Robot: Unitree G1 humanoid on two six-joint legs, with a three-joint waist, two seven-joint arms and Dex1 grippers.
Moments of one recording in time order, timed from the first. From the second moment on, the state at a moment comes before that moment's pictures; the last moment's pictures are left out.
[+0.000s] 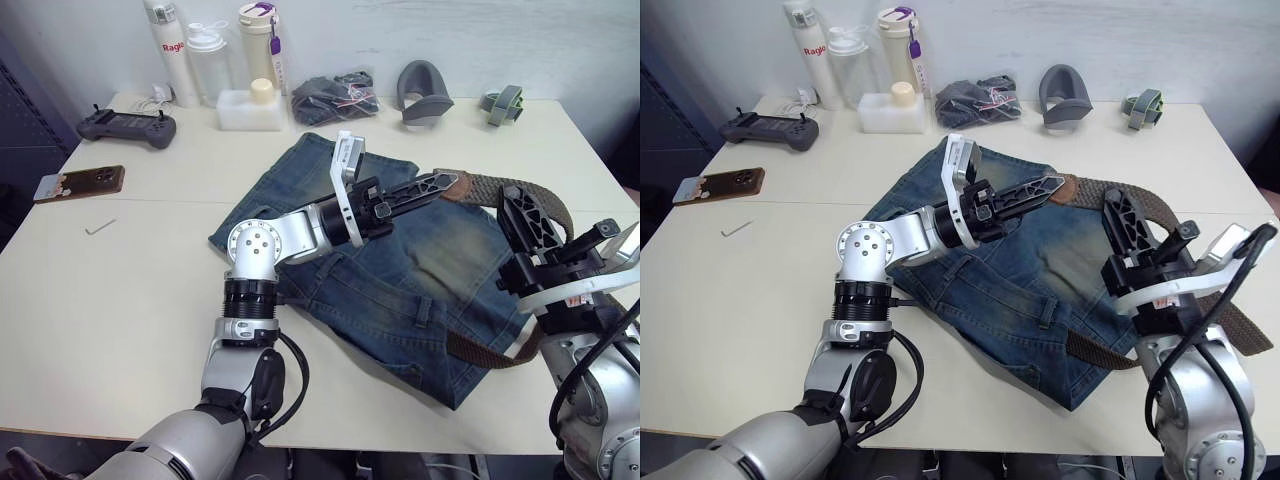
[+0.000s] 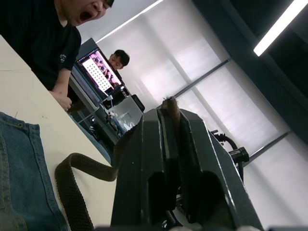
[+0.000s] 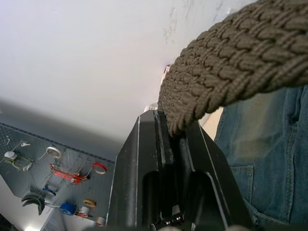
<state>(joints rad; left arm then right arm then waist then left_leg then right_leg) -0.97 -0.13 0.27 0.29 -1.03 1.21 -0.43 -0.01 -0.42 -0.23 -0.91 1.90 0.09 -0.52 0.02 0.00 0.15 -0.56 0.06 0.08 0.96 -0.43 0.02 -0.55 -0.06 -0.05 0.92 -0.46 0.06</state>
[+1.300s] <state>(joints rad) -0.82 0.43 -0.20 0.23 -0.33 0.37 -1.17 0.15 -0.63 -0.19 -0.91 1.97 0.07 -1.07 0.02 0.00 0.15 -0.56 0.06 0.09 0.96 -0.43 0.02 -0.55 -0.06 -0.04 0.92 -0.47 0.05</state>
